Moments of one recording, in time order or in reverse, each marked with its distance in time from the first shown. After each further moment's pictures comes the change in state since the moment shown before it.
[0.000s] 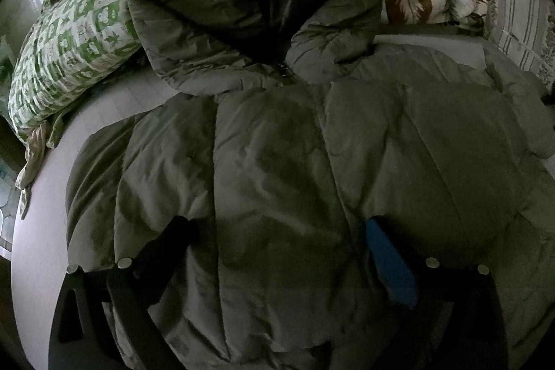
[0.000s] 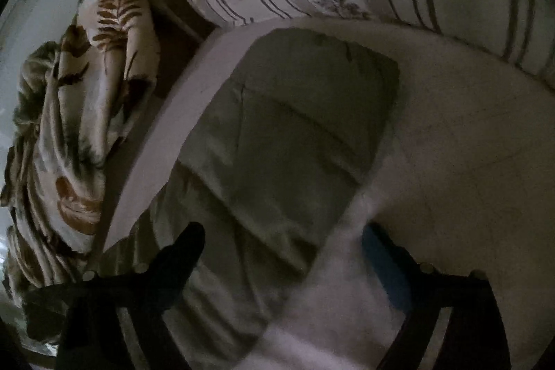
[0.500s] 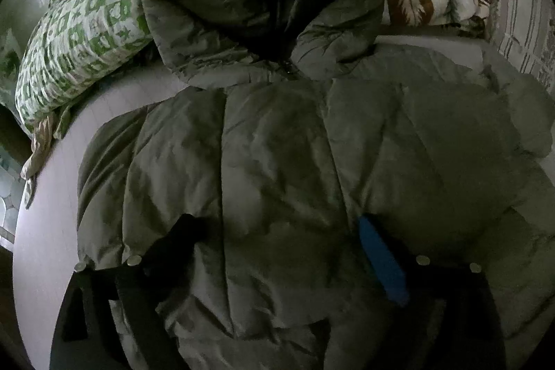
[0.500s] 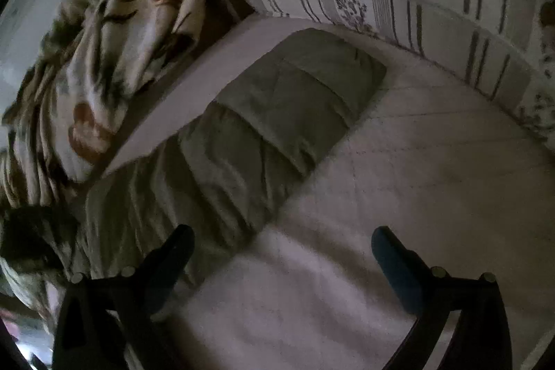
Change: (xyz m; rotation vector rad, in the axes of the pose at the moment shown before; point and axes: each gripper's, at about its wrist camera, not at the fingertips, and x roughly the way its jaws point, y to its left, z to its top) left arm -0.010 -0.004 -0.011 -0.014 0.002 0.019; right arm -0.072 0.006 -0.043 -0.148 0.047 0.020
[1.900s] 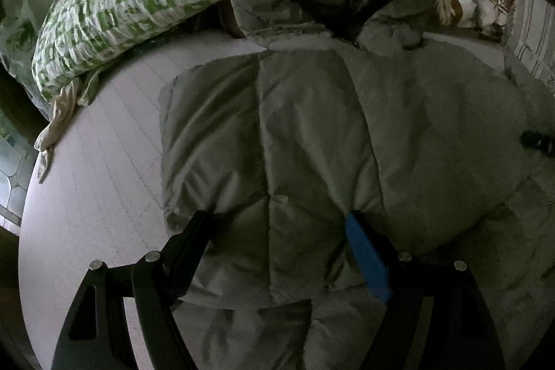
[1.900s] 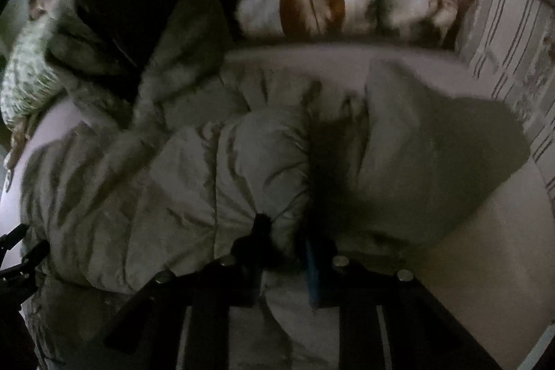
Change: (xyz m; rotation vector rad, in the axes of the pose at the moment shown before) left arm -0.005 0.094 -0.030 -0.038 0.042 -0.010; right arm 0.019 0.255 -0.210 -0.669 0.066 -0.057
